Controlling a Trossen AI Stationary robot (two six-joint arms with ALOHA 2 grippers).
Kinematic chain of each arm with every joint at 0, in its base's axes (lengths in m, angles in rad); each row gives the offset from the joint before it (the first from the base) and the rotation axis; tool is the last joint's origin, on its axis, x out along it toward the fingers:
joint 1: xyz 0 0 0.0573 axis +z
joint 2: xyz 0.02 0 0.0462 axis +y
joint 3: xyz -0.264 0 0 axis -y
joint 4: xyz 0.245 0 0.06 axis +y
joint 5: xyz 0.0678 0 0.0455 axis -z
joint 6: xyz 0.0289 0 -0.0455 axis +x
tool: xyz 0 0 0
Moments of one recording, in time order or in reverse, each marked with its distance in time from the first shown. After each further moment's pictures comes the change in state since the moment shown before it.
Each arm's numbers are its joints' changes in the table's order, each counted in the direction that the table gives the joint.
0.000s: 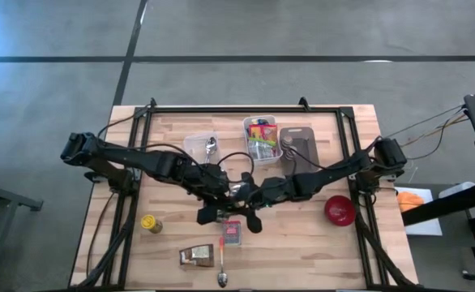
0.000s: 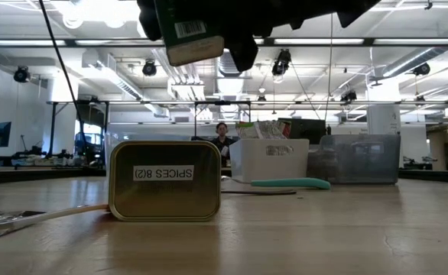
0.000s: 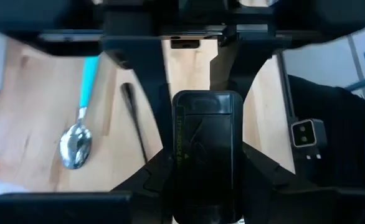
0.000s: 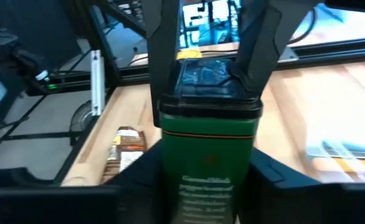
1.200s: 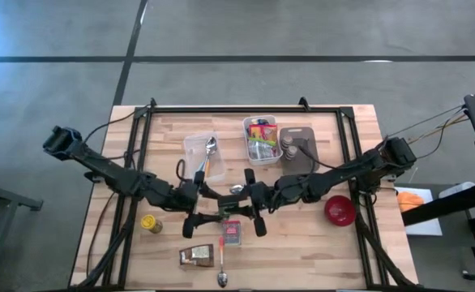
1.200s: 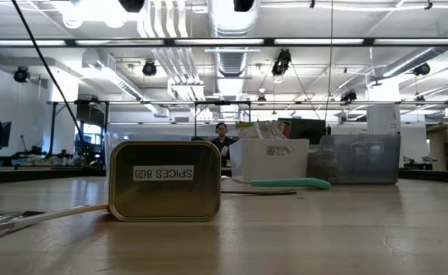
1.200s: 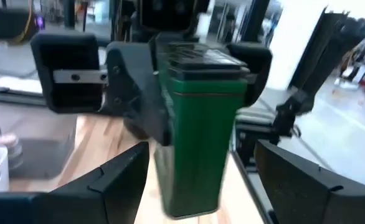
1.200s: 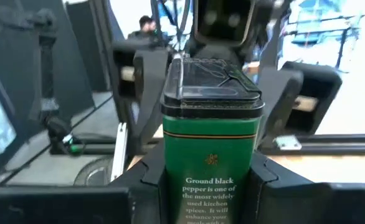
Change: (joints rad) left arm -0.246 -0.279 -0.569 -1.026 -0.412 0.077; right arm 0.063 -0.085 0.028 -0.177 0.066 -0.095
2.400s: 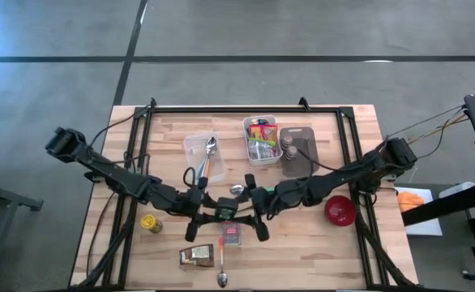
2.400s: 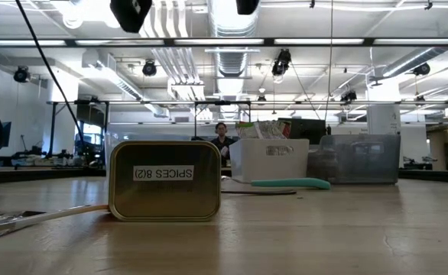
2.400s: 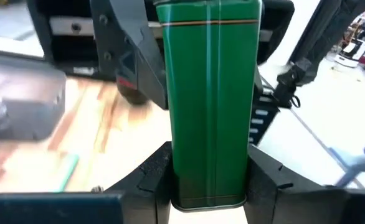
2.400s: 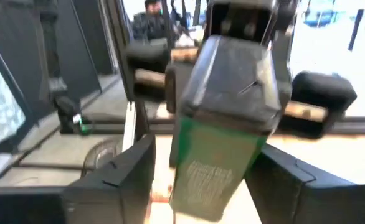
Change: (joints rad) left arm 0.006 0.054 -0.014 0.052 0.046 -0.063; right arm 0.026 -0.008 -0.002 0.099 -0.014 0.025
